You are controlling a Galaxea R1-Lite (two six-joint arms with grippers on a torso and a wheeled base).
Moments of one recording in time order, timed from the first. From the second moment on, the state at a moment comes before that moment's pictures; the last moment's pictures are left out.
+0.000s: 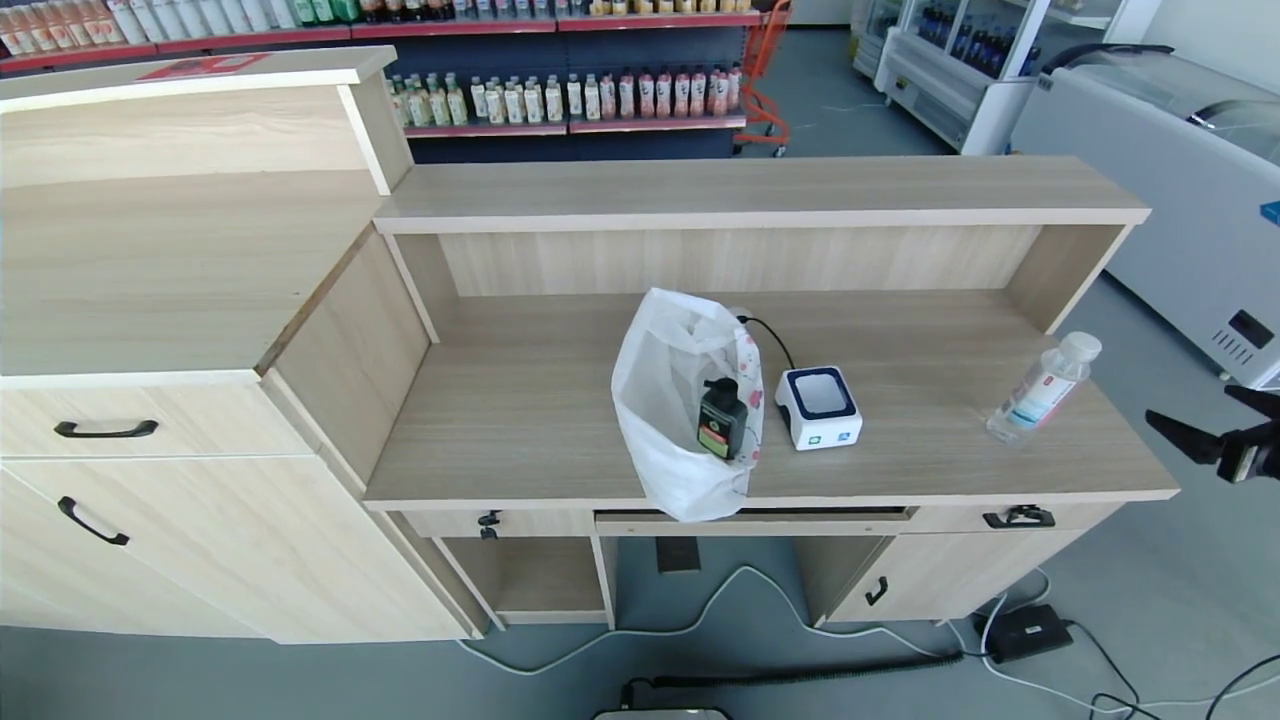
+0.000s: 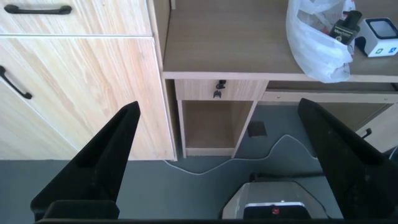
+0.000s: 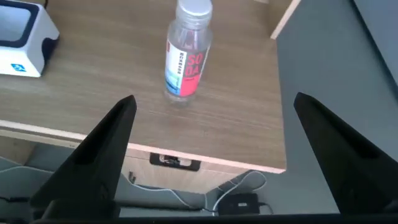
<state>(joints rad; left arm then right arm) -0.01 0.00 0.00 0.00 -0.02 -0.02 -0.68 2.14 -0.90 -1.18 0.82 -0.34</state>
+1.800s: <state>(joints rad) -0.01 0.00 0.00 0.00 -0.02 -0.02 -0.50 2.56 -1.43 -1.13 0.63 -0.10</state>
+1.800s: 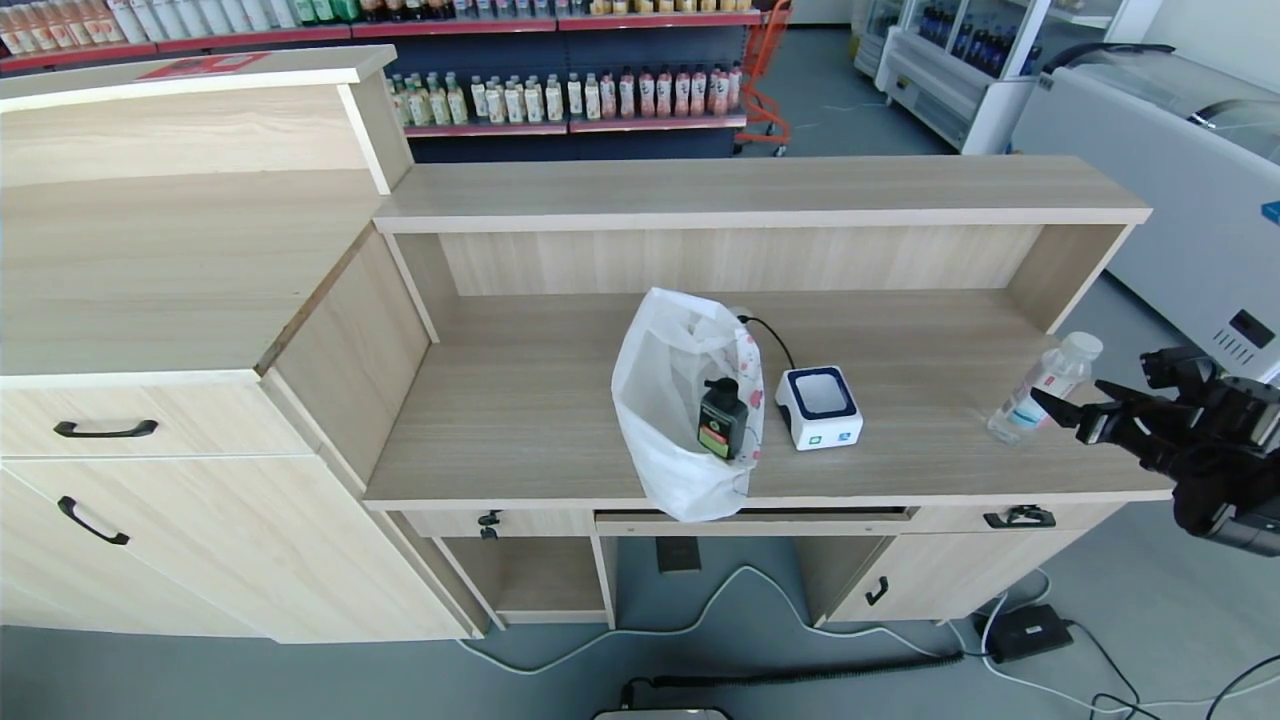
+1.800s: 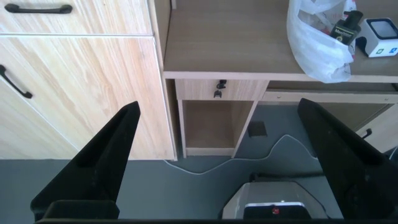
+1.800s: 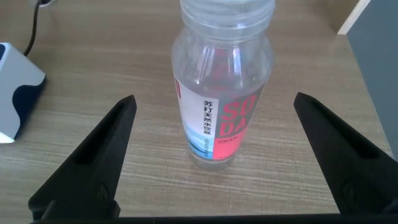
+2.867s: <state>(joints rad) -0.01 0.00 0.00 0.00 -0.02 -0.02 -0.42 2.65 -1.64 -0.98 0.63 -0.27</state>
